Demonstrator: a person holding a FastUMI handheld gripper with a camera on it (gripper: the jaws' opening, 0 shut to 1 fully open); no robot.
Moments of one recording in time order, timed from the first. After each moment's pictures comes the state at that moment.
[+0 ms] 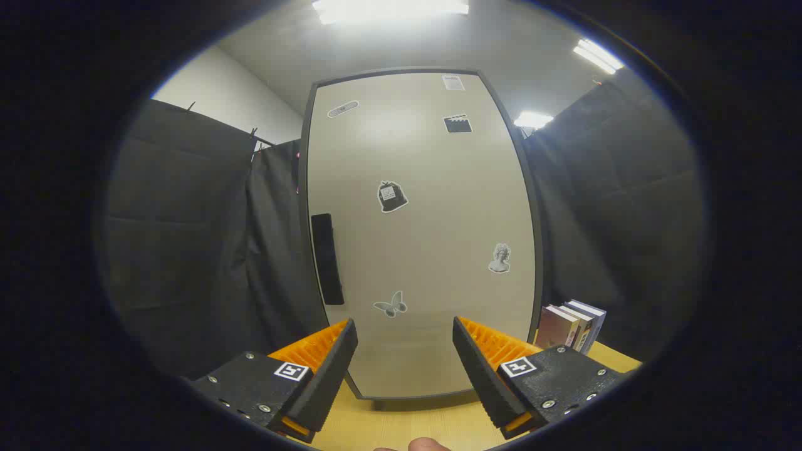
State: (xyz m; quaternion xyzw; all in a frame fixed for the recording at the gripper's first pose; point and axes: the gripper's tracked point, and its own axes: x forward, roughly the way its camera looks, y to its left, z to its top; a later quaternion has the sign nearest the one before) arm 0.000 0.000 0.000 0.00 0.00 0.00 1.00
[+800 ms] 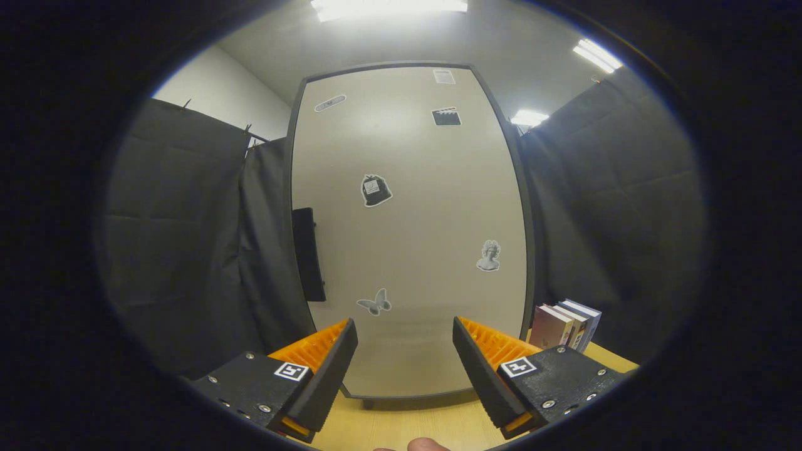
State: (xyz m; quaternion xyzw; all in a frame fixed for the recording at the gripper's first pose) arm 0.005 -0.021 -0.005 0.00 0.01 -0.01 1.00
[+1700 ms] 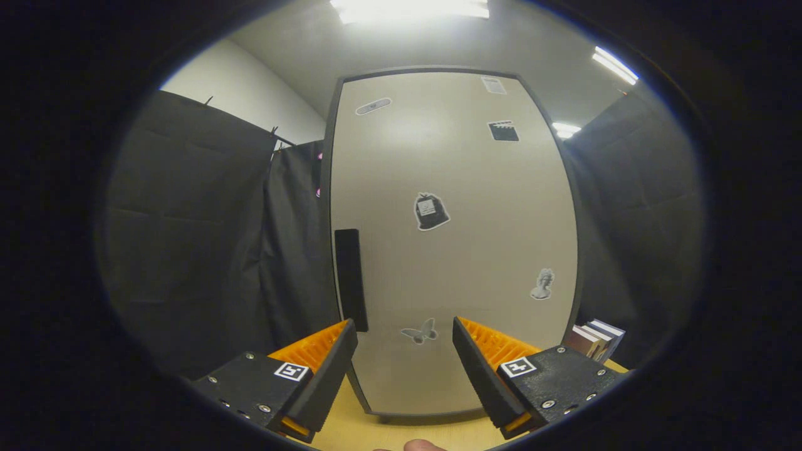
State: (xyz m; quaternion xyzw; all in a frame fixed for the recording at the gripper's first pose) arm 0.047 0.050 0.022 -0.03 -0.01 0.05 1.00
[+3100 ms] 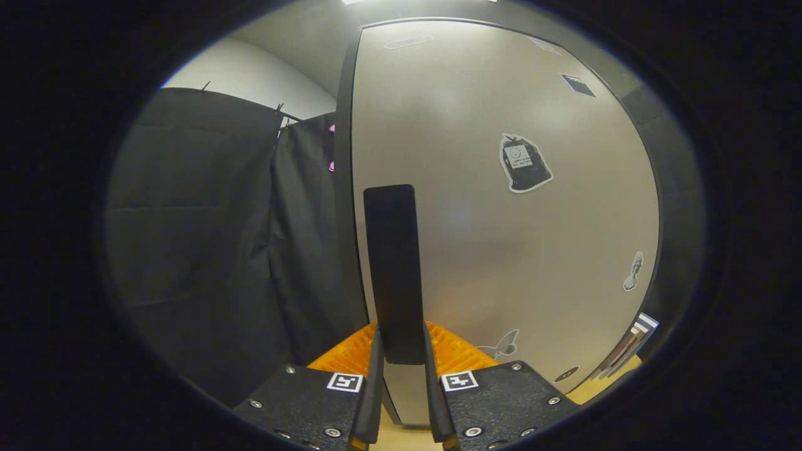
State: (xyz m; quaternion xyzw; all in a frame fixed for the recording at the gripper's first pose) arm 0.133 0.105 -0.005 -0.02 0.05 0.08 1.00
